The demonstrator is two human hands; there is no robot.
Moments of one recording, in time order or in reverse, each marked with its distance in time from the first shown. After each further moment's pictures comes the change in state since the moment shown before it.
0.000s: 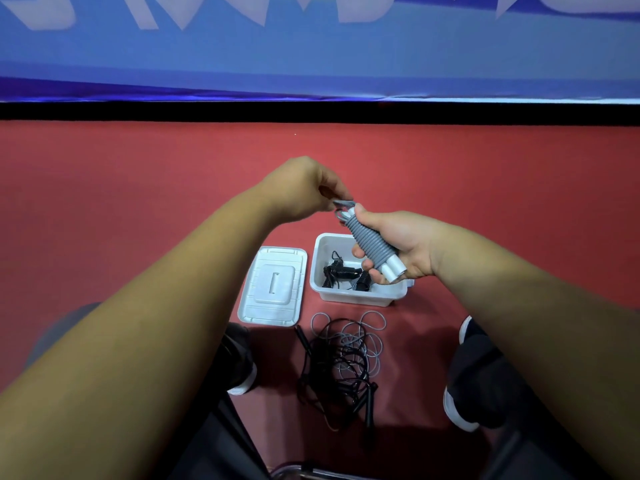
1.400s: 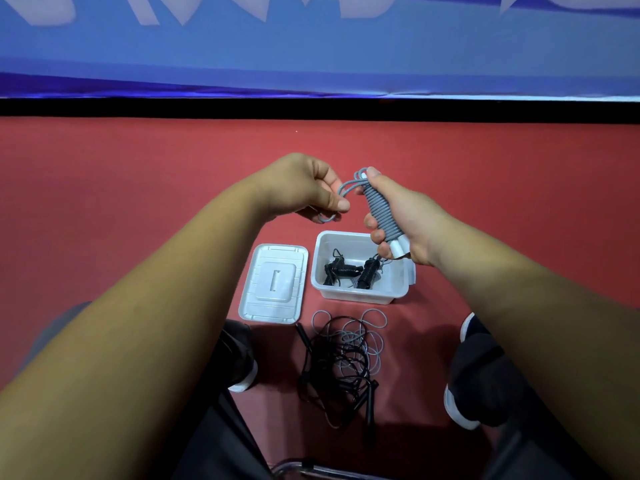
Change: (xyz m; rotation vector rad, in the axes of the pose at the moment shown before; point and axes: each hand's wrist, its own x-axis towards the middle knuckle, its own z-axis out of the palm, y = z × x) left_hand -0.010 0.004 -0.003 -0.562 -0.121 -0.211; right_hand -0.009 -0.013 0.003 0.138 0.162 -0.282
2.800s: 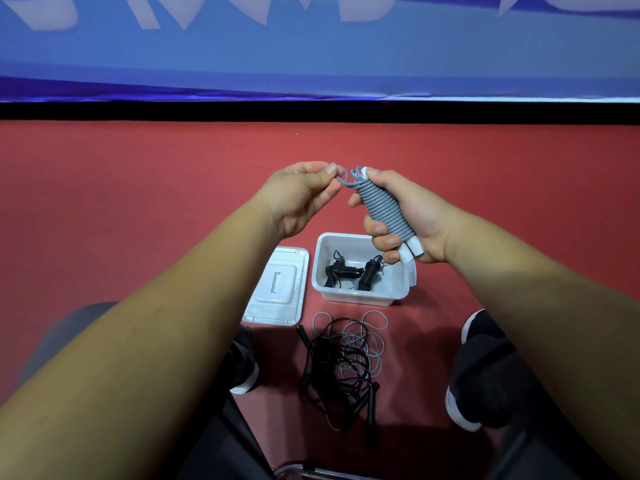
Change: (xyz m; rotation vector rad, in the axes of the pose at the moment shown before) left_hand 0.019 -0.018 0.021 -0.941 0.287 -0.020; right_hand -0.015 -0.014 -0.009 -0.045 -0.313 0.039
